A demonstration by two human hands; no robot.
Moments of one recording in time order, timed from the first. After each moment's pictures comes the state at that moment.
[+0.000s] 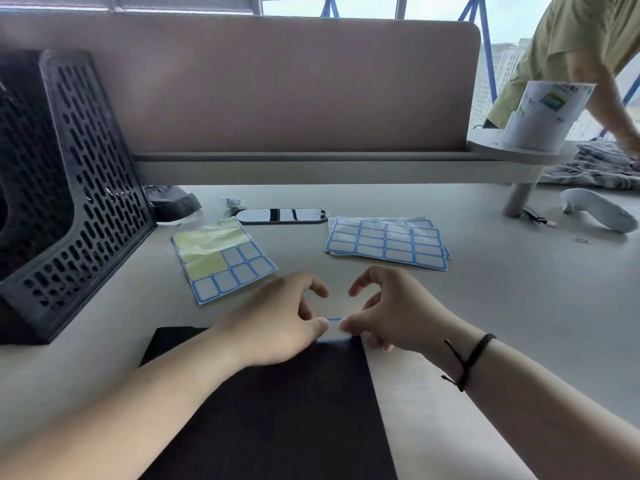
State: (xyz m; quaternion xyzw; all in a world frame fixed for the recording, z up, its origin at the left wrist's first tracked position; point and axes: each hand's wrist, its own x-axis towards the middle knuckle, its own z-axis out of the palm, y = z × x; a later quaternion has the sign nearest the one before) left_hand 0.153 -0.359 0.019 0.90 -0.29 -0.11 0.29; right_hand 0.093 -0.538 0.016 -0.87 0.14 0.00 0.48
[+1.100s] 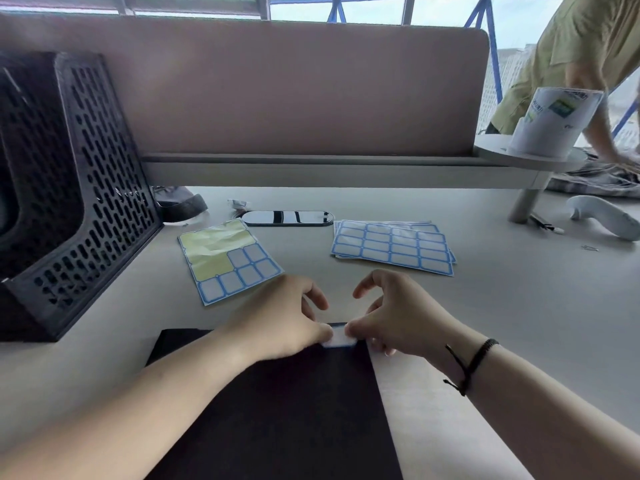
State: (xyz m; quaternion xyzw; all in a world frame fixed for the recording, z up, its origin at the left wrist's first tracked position) left_hand 0.156 -0.363 0.021 0.92 -0.25 -0.11 0.30; right_hand 0.097 -0.535 0.015 -0.89 0.14 0.01 0.44
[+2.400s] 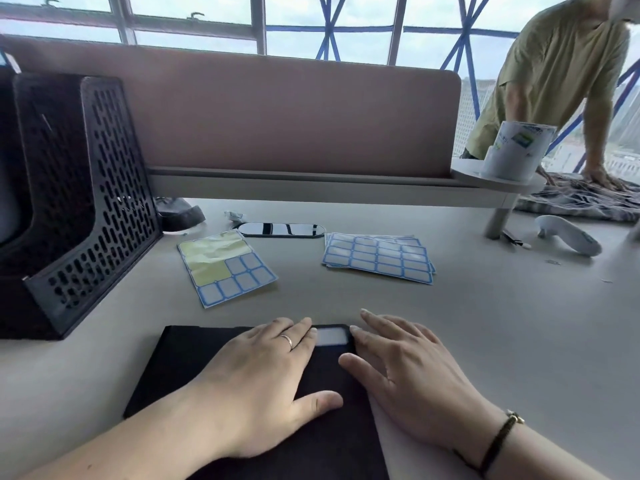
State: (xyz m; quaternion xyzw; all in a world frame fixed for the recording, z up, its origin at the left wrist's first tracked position) left_hand 0.096 -0.324 0.009 0.90 -0.43 0.01 -0.02; right_hand 0.021 -0.527 0.006 -1.00 0.03 -0.03 0.07
